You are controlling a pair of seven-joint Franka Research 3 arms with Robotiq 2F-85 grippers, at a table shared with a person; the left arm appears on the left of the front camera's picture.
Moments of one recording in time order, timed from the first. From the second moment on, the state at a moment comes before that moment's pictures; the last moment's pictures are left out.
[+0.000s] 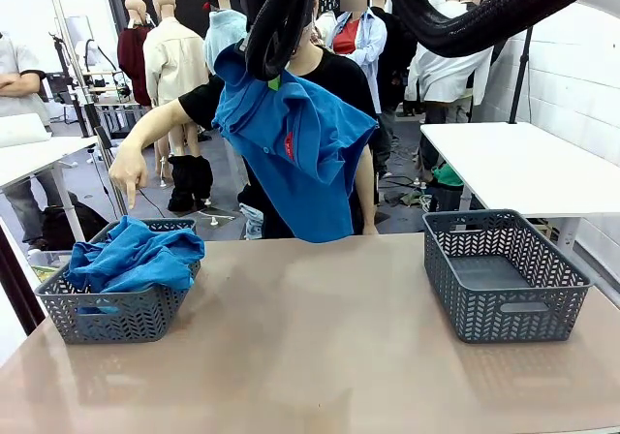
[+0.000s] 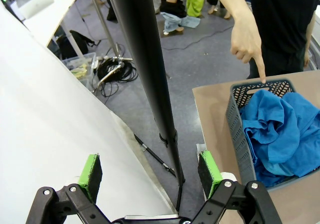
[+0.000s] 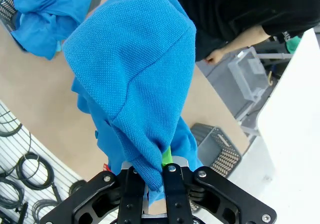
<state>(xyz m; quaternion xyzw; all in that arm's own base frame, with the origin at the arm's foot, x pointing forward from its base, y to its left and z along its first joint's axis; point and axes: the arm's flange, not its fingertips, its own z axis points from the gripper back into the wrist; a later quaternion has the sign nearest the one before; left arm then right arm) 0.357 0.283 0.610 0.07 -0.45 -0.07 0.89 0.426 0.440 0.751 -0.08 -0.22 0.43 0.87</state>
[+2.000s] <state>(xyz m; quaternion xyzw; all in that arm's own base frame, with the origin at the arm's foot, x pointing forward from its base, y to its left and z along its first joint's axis) 0.357 0.283 0.610 0.07 -0.45 -0.07 0.89 0.490 0.601 0.685 0.64 -0.36 0.08 0.67</state>
